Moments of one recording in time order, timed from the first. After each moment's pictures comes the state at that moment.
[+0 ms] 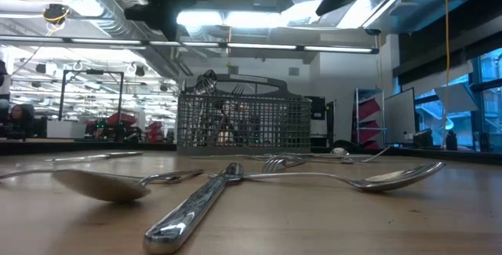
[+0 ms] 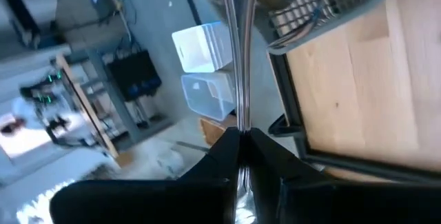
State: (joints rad) left arm 0.35 1.45 1.51 -1.21 -0.77 0.90; right arm -0.42 1.22 1.35 -0.69 0.09 -0.35
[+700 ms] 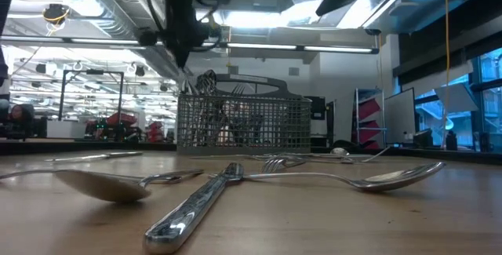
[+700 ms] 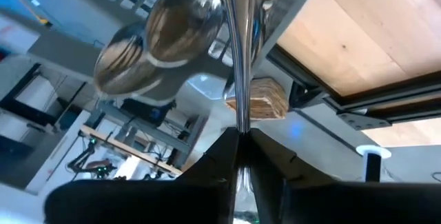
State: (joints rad) left arm 0.35 1.67 1.51 -1.21 -0.84 1.32; right arm -0.42 1.22 1.35 -0.69 0.09 -0.35
